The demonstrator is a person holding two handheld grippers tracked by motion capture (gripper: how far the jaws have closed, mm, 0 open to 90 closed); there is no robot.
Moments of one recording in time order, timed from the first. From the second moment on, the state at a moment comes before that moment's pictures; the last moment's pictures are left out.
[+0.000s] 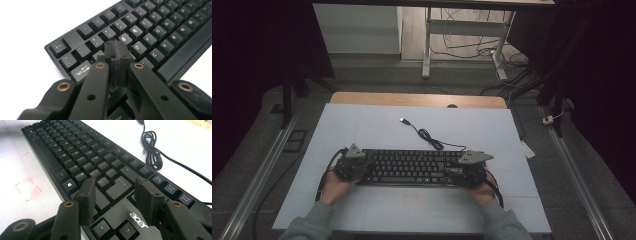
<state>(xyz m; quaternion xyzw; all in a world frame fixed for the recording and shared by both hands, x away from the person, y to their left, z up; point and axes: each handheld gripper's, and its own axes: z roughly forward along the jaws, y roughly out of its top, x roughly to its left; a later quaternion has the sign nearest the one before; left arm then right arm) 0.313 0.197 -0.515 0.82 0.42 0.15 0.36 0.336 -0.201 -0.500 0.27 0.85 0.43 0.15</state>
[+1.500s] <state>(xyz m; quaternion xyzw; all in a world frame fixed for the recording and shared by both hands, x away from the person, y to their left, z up) 0.297 0.206 -0.485 0.78 0.42 0.11 0.45 0.337 -0.203 -0.499 0.27 0.85 0.43 0.15</state>
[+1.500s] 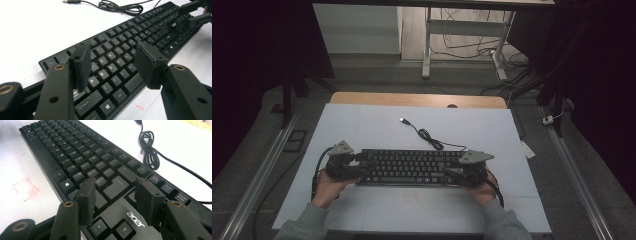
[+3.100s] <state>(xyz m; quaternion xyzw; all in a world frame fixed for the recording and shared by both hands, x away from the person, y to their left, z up) 0.290 0.135 -0.505 0.84 0.34 0.08 0.41 0.337 -0.201 -0.501 0.27 0.85 0.43 0.15</state>
